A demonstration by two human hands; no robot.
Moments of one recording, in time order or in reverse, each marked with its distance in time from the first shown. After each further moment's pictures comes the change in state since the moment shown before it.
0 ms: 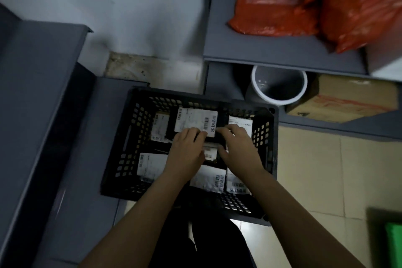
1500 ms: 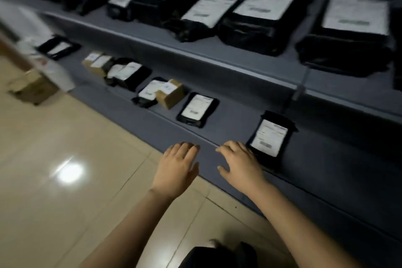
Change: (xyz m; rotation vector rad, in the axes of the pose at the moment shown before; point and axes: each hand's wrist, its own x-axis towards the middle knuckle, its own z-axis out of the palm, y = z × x) left_hand -0.729 0.027 -0.158 0.283 0.572 -1.827; right_hand -0.399 -0.590 0.205 -0.341 -0.893 -1.916
